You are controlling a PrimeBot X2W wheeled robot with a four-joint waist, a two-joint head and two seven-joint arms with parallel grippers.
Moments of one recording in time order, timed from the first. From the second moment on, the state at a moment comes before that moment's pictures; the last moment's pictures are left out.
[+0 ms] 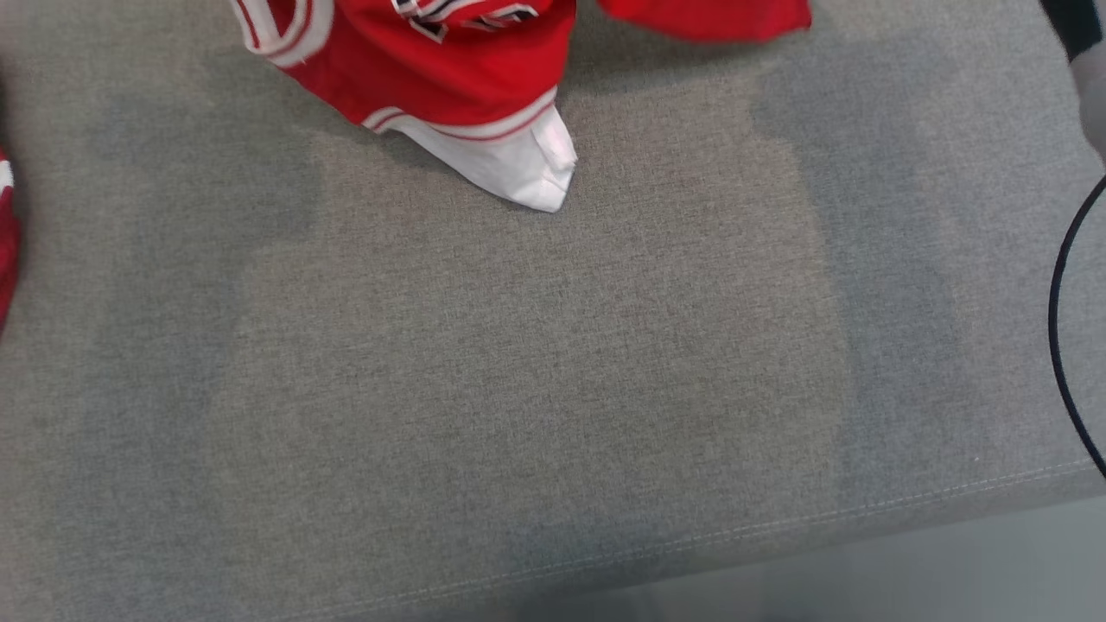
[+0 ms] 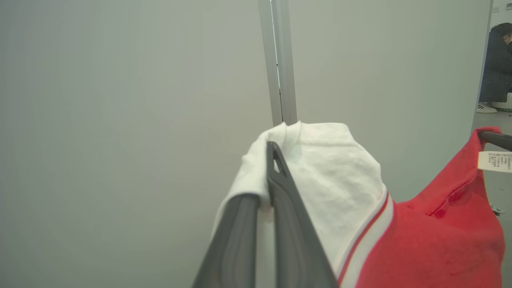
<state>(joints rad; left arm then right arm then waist) -1.50 0.45 -0.60 0.52 -0.72 -0.13 0.03 -1.50 -0.23 0.38 0.88 0.80 0.13 -0.05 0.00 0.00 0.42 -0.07</state>
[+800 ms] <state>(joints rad) -2.08 0.25 -0.62 0.94 -0.64 -0.06 -0.17 -2.01 -0.15 0.22 1.24 0.61 0.13 -0.26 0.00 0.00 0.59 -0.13</state>
